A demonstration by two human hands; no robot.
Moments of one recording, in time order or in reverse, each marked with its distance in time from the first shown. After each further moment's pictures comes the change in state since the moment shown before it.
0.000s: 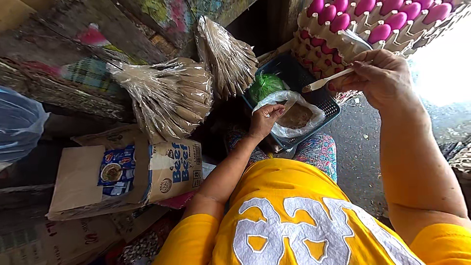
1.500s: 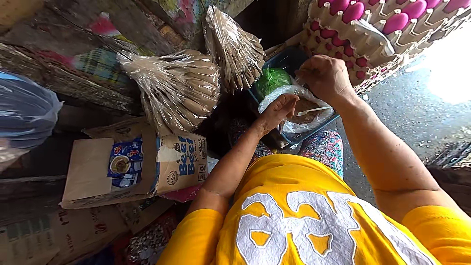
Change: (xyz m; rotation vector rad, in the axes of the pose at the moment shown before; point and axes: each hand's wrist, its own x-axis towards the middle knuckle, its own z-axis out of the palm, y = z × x) left_hand 0.005 0.036 -0.010 -0.430 -0.349 -0.214; right_hand 0.010 0.005 0.100 -0.695 -0.181 -0.374
